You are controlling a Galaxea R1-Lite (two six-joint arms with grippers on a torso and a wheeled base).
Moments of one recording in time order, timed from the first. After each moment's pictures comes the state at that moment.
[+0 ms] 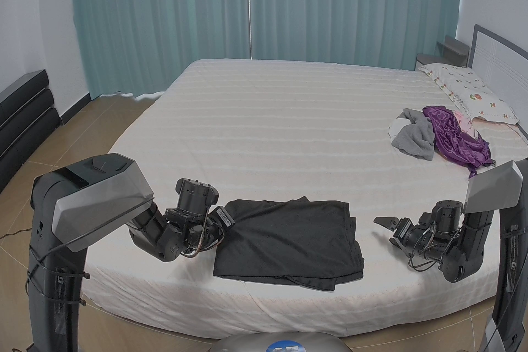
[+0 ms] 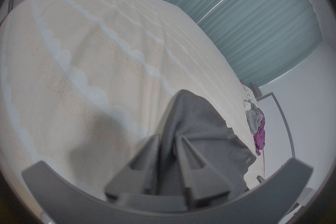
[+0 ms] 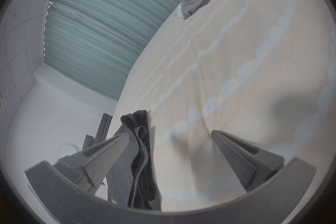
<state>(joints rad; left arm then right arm) -0.40 2.41 -1.06 -0.65 0.04 -0.96 0.06 2.44 -0.48 -1.46 0.35 0.83</state>
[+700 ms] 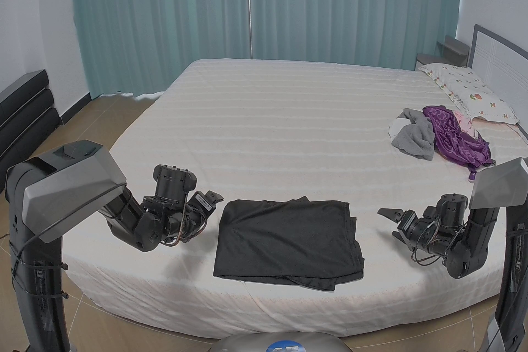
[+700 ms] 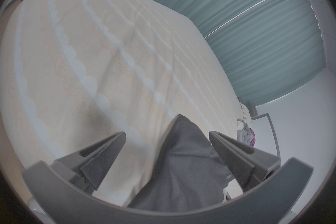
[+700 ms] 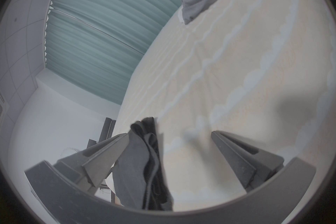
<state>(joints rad) -0.34 2.30 -1.00 -0.64 0.02 -1.07 0.06 2.39 -0.48 -1.45 0.34 0.86</state>
